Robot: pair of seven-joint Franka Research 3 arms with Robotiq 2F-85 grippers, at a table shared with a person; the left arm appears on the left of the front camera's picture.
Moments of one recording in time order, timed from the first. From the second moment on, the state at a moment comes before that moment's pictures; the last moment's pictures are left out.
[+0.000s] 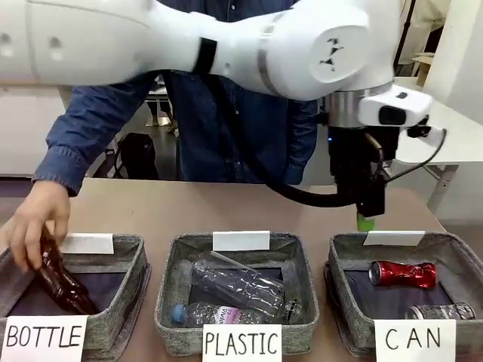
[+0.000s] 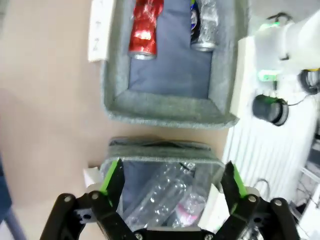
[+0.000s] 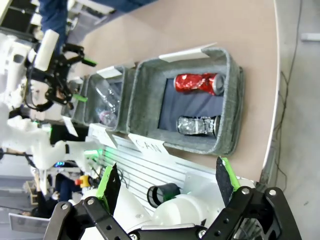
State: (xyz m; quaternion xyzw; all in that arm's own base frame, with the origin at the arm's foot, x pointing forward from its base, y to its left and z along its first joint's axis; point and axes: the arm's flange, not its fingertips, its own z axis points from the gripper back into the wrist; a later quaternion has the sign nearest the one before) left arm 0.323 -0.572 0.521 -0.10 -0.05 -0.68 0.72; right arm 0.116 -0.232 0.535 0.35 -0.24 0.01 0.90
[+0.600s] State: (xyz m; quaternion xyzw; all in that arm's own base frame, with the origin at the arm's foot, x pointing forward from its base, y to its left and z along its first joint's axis) left arm 0.291 -0.586 0.502 -0.13 -0.07 -0.70 0.70; right arm 0.116 -0.232 0.536 0.35 -0.24 0.01 0.90
